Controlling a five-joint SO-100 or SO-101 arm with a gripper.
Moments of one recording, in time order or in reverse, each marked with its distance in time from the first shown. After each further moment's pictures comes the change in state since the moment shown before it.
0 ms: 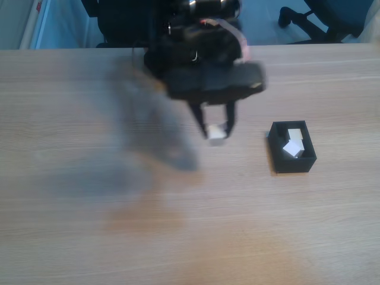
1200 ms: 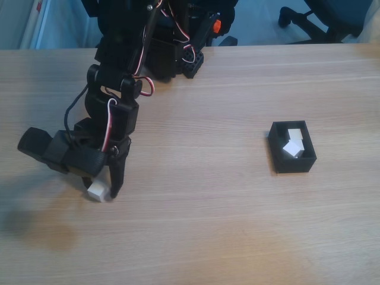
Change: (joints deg) arm 40.2 -32.6 3.8 -38.0 -18.1
